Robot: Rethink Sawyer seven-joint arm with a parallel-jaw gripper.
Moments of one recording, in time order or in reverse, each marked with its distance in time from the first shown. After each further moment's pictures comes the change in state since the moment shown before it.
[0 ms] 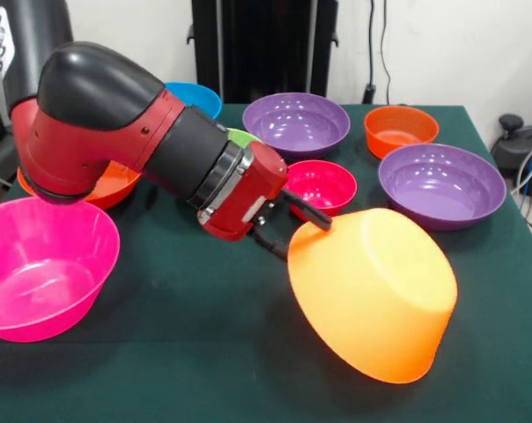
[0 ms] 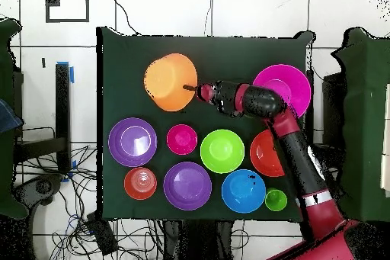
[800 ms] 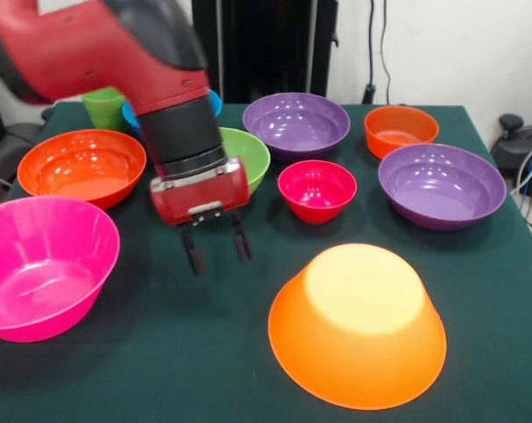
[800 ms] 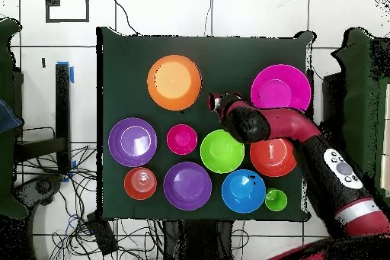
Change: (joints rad) arm 0.274 -0.516 -0.465 0.171 -0.163 -0.522 0.337
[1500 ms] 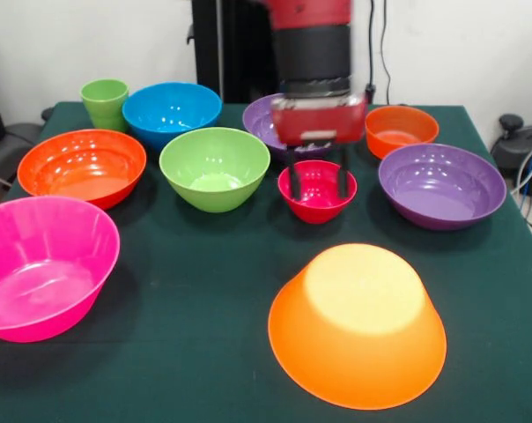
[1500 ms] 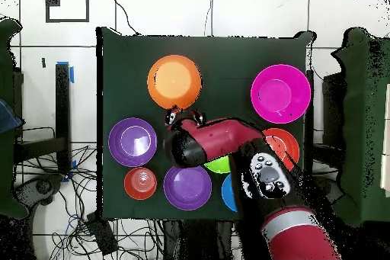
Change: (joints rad) arm 0.543 -0.333 -0.439 0.189 0.159 -0.203 0.535
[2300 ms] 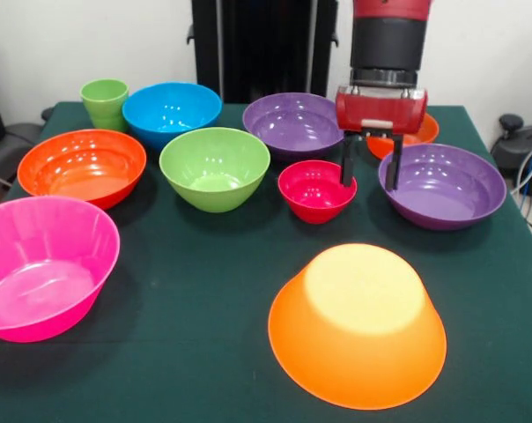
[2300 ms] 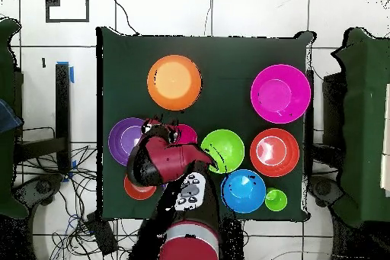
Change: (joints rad) arm 0.415 0.134 -0.415 -0.001 0.355 -0.263 0.067
